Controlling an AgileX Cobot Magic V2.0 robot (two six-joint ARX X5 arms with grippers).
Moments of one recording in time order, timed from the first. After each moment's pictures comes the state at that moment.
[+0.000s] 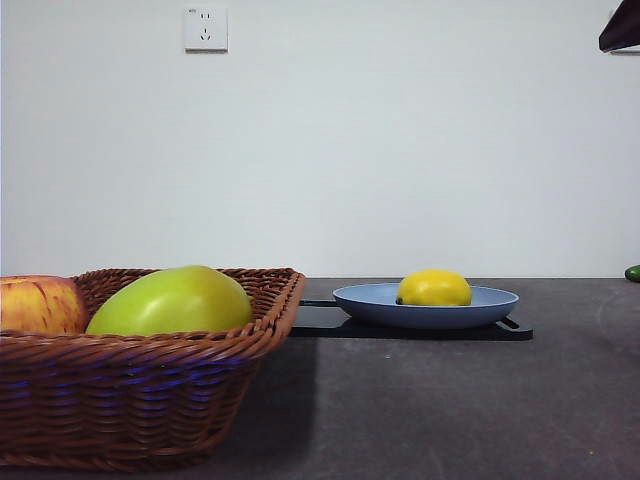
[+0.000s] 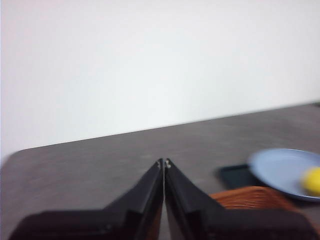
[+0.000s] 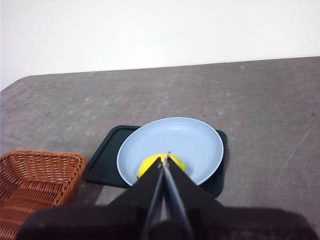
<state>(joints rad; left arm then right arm) -0.22 0.11 0.47 -0.34 -0.05 0.05 0.58 0.55 0.51 -0.17 0.29 0.20</state>
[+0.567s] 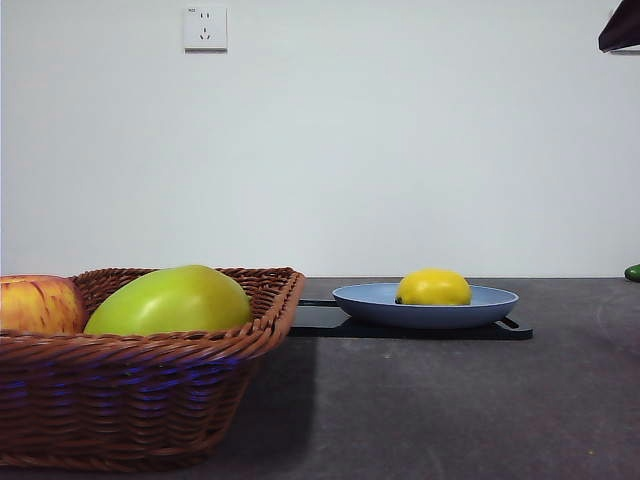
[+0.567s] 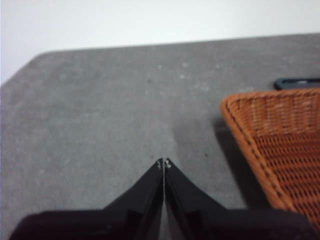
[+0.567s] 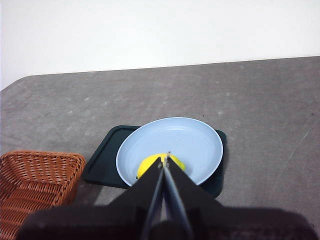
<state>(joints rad) -0.08 0.00 0.06 -0.26 -0.08 0.01 0.58 0.55 0.51 -0.17 0.29 0.20</state>
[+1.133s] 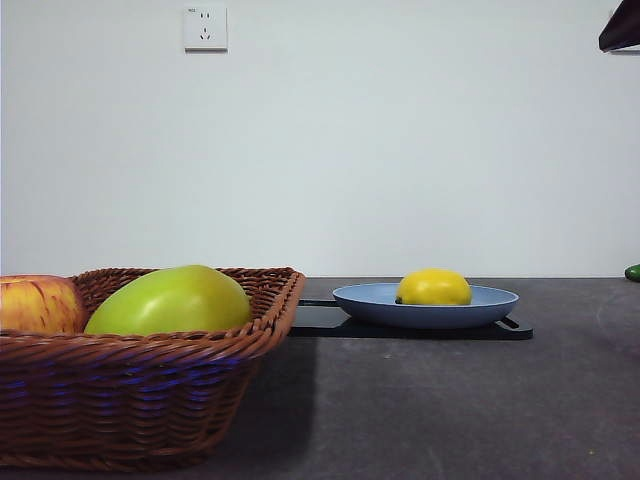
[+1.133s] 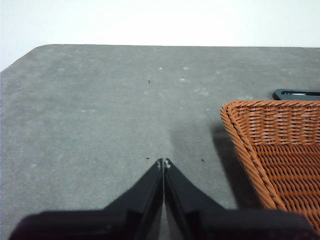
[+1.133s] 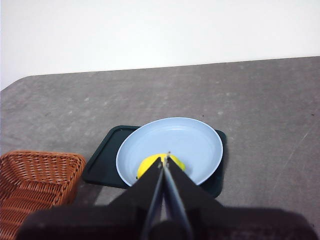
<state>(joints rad) -0.08 0.00 0.03 -0.21 -0.07 -0.06 0.58 0.55 0.51 -0.17 0.29 0.20</state>
